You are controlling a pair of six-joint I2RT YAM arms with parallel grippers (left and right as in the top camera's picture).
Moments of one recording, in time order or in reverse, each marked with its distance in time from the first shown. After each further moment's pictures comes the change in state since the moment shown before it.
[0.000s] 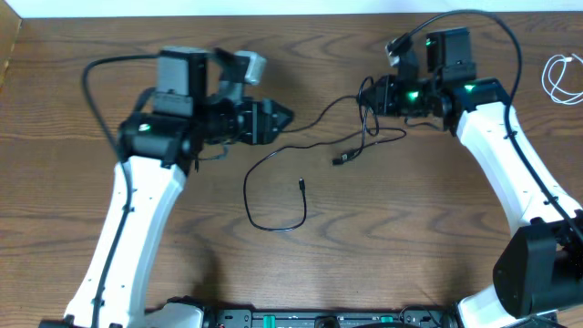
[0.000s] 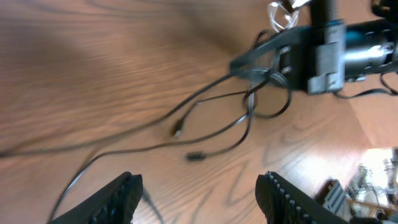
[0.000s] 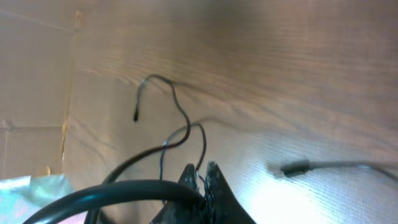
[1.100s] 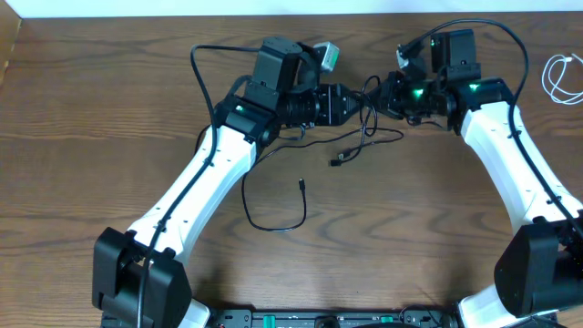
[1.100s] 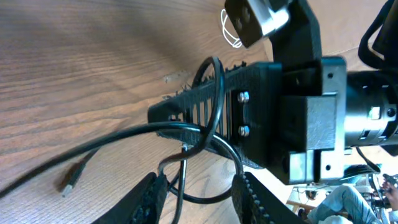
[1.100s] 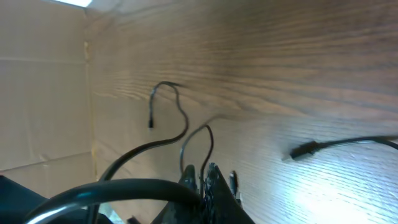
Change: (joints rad) left arm -0.261 0.253 0.000 0.439 0.013 -0.427; right arm -0.028 0.000 0.000 0.004 -0.025 0.195
